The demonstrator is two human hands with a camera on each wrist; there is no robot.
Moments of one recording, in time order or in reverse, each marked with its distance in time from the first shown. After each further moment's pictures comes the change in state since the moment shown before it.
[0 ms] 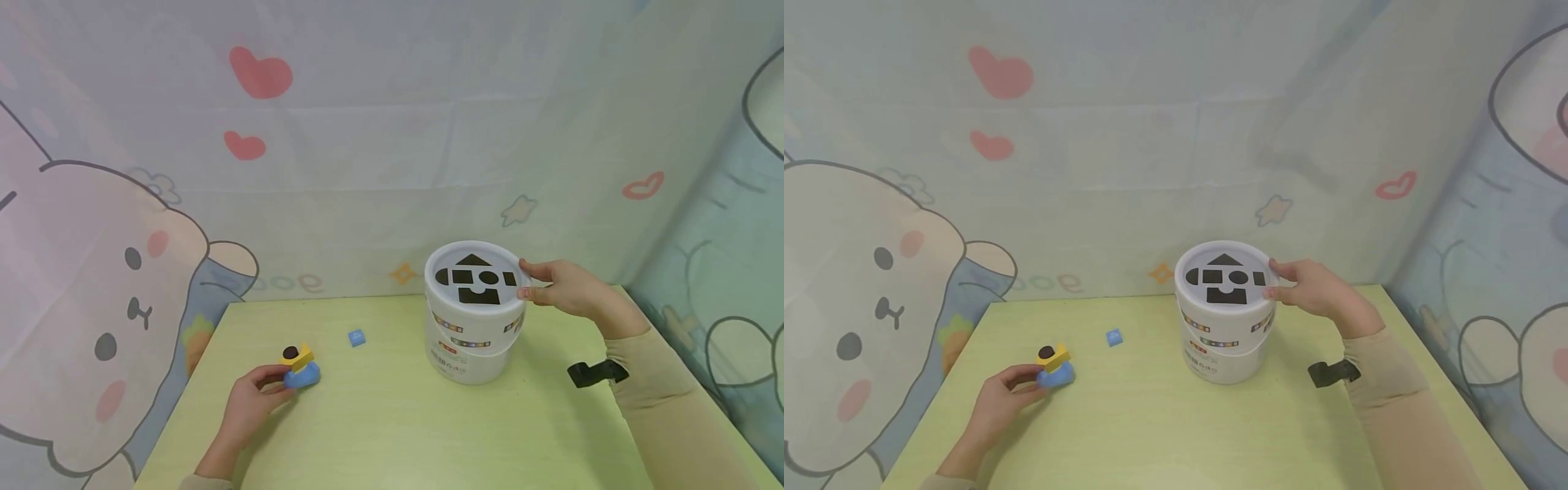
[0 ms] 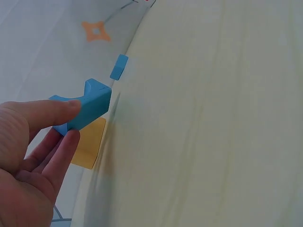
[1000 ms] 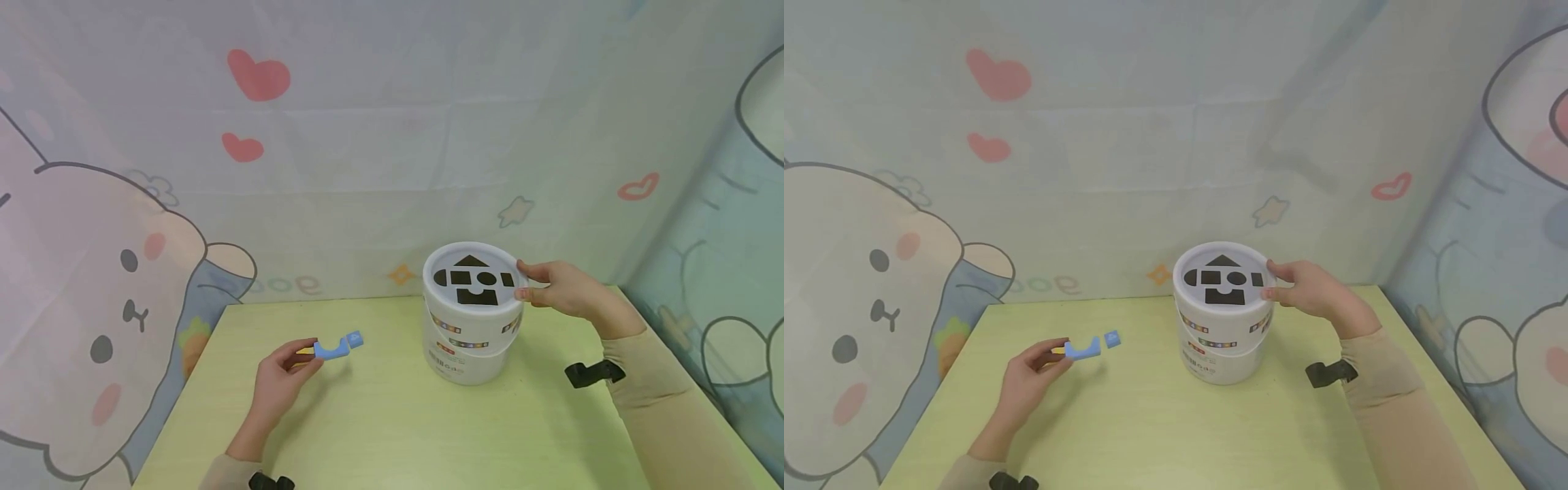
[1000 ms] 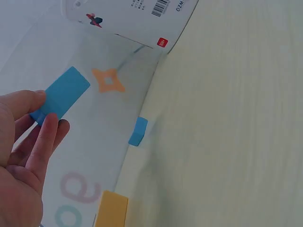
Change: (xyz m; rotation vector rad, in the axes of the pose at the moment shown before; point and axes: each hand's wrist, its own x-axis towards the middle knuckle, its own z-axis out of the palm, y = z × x) left_hand 0.016 0.042 0.047 -0.093 0.002 0.238; right_hand 0.000 0.003 0.003 0.052 -0.016 0.021
